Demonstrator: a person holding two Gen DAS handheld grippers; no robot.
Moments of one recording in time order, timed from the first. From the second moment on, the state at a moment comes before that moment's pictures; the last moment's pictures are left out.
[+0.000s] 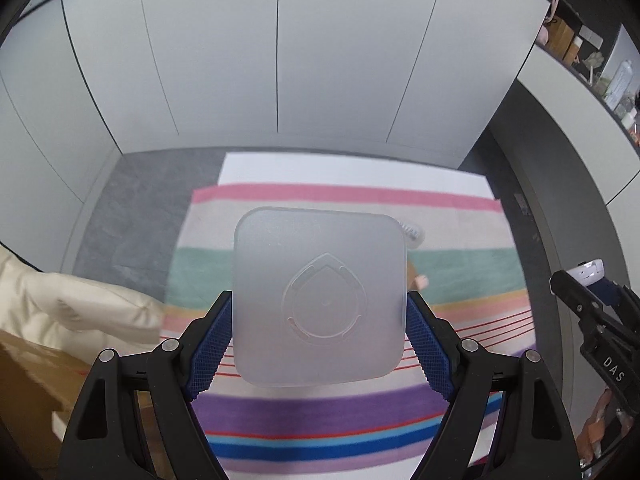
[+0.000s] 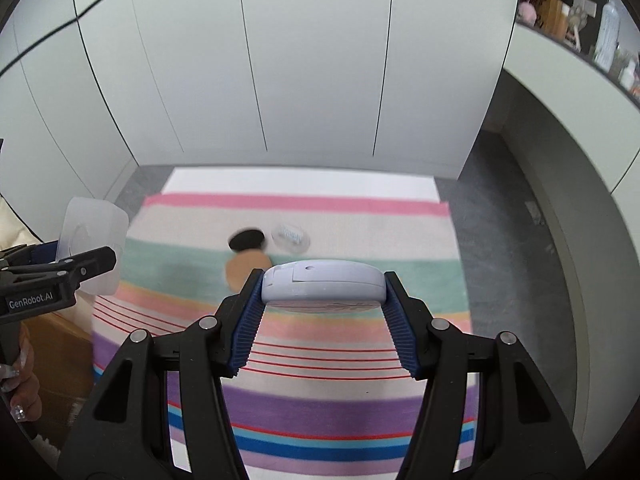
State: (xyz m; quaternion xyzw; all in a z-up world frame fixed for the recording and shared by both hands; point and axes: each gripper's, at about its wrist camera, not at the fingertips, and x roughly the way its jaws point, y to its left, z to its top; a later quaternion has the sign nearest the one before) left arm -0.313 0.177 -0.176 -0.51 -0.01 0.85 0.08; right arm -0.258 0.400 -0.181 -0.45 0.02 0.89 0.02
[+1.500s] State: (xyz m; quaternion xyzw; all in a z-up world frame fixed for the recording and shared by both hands) left arm -0.194 0.170 -0.063 -0.47 -0.01 0.88 0.08; right arm -0.155 0.401 -0.076 -0.42 0.01 0.91 0.03
